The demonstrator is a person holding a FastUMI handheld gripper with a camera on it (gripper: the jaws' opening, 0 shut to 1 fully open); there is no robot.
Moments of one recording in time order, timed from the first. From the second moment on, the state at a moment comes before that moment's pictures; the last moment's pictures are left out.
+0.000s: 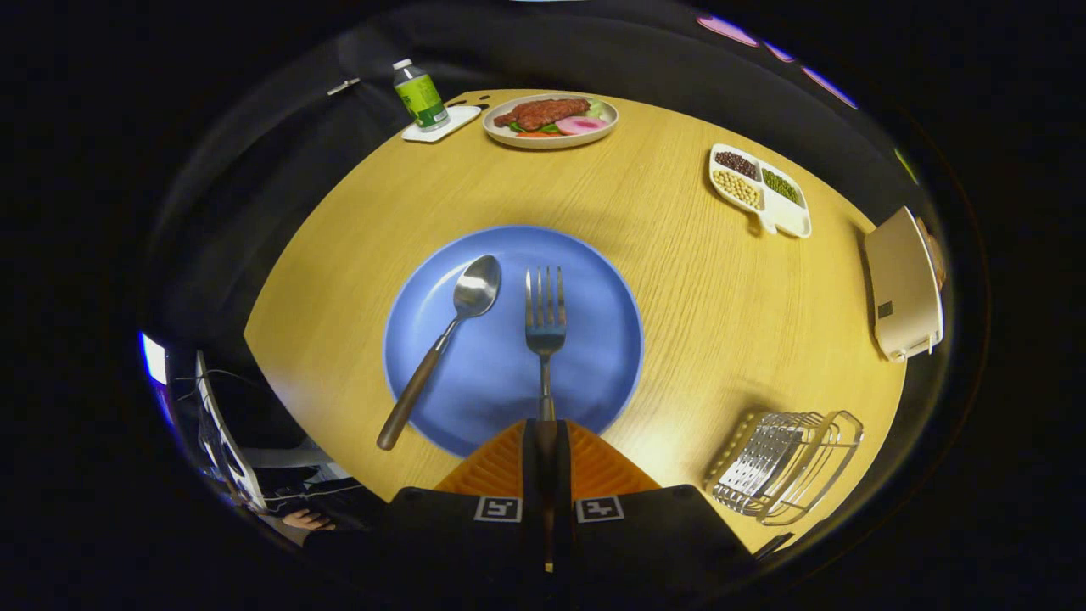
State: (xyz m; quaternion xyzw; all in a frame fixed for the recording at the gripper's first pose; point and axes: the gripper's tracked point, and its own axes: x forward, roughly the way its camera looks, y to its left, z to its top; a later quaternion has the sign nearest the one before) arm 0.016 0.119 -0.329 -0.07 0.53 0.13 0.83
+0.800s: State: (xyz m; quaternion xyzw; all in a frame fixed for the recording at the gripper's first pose) arm -0.040 -0.057 -0.236 -0.14 0.59 0.17 0.78
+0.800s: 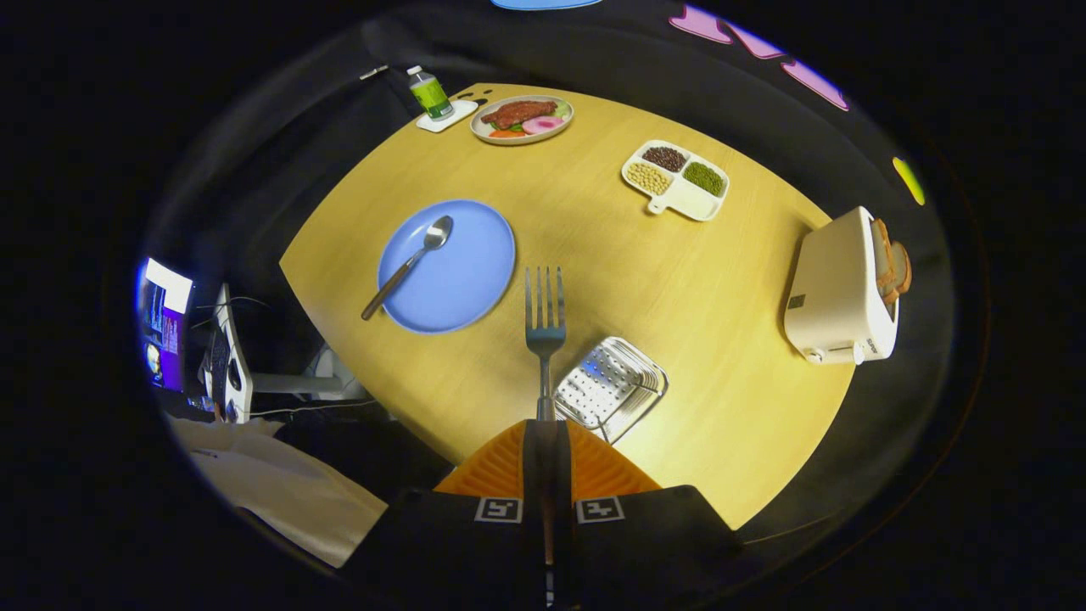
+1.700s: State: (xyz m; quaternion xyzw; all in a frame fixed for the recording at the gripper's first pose) arm -0.046 -0.116 -0.282 -0.20 0.71 0.14 0.66
